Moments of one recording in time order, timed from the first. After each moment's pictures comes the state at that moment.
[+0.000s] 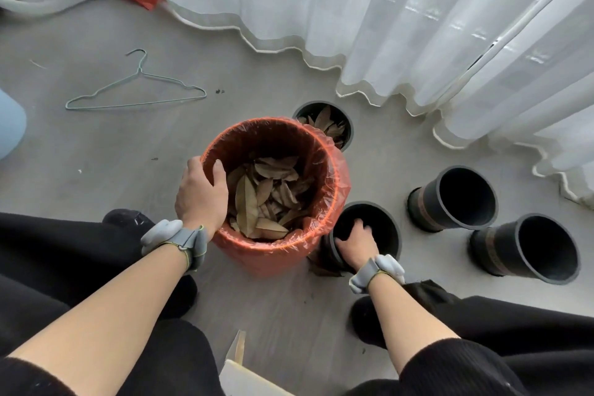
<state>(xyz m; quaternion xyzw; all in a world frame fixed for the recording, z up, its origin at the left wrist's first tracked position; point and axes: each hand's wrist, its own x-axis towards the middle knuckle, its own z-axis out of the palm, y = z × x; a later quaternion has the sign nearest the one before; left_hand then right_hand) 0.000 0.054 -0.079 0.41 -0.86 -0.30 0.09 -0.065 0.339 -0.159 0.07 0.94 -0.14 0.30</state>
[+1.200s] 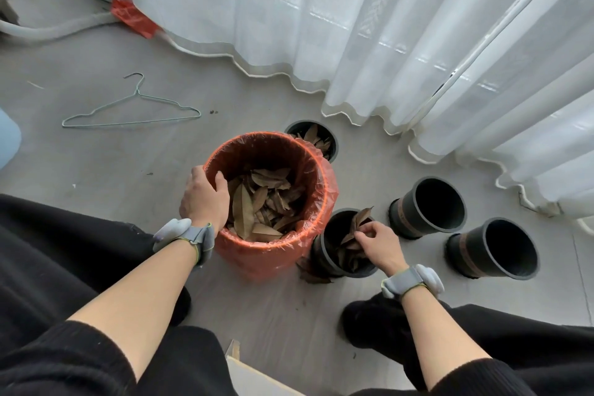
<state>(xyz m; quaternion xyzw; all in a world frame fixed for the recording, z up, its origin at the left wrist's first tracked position) -0.003 0.055 -0.080 0.41 -0.86 -0.30 0.09 -0.067 0.387 -0.100 0.07 0.93 -0.32 0.18</state>
